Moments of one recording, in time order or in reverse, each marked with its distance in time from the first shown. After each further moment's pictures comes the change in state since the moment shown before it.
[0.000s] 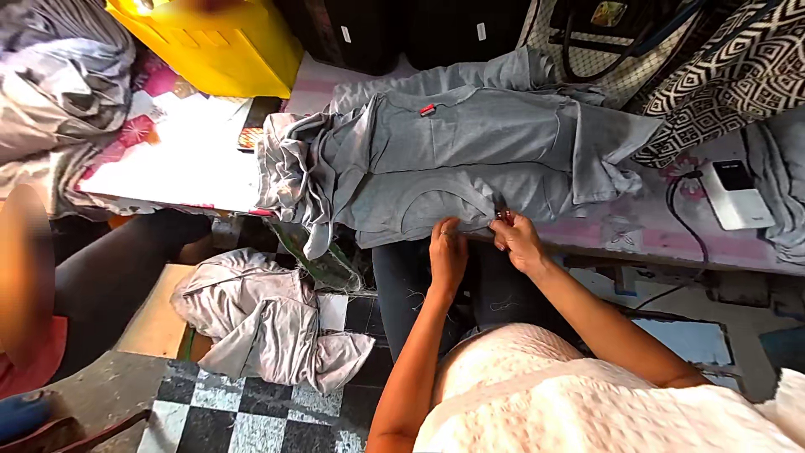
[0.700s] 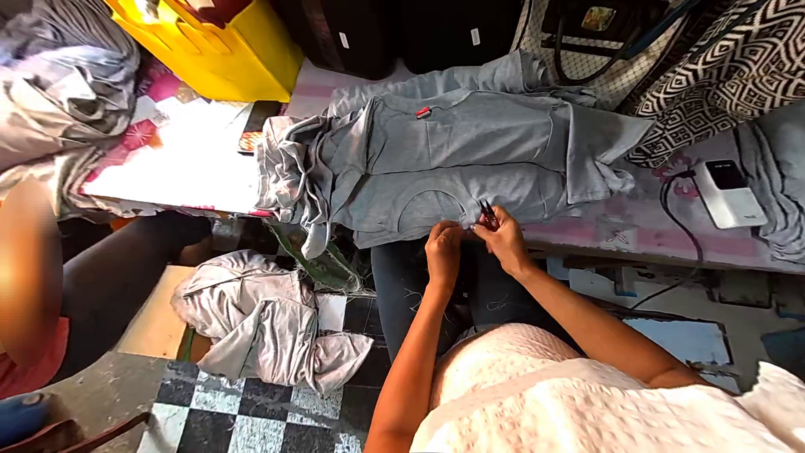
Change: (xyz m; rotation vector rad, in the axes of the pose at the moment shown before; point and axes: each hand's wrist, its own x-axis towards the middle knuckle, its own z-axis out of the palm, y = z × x) left_hand 0.000 0.001 0.005 -0.025 0.052 -0.044; right_hand -0.007 0.003 0.014 -0.372 0.035 -0.195
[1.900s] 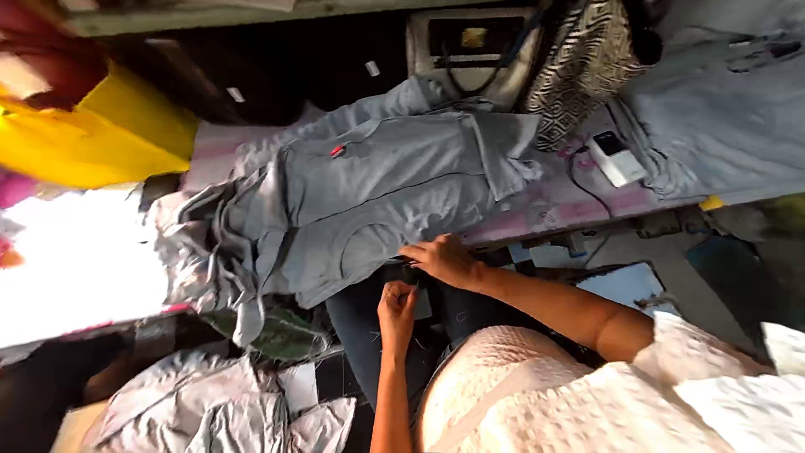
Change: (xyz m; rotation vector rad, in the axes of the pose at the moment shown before) left_hand -0.045 -0.010 -0.036 -0.189 -0.379 -0.289; right_hand -0.007 -0.021 -0.012 -0.752 -0.224 -0.588
